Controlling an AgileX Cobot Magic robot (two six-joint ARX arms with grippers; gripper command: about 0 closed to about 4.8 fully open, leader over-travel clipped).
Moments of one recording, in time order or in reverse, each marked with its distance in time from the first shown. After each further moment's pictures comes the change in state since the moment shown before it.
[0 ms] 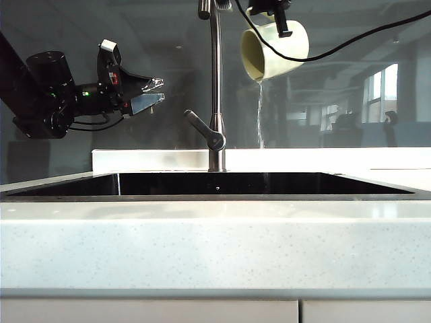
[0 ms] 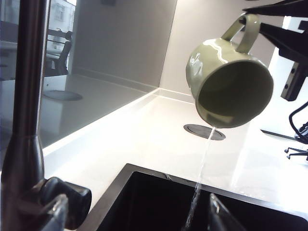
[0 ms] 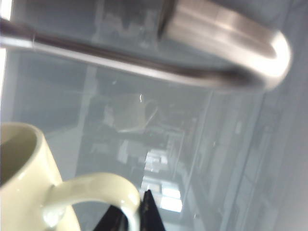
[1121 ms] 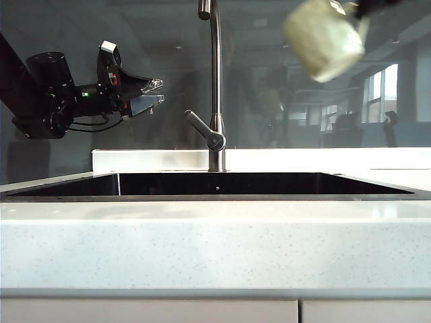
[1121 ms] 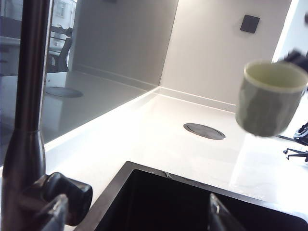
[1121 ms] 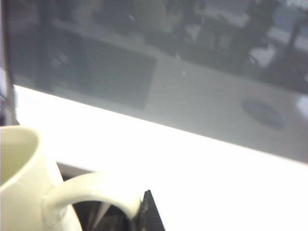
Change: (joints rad) left arm 0.003 0.000 0.000 -0.018 0.003 0.000; right arm -0.306 -0.450 -0.530 -0.026 -0.069 1.532
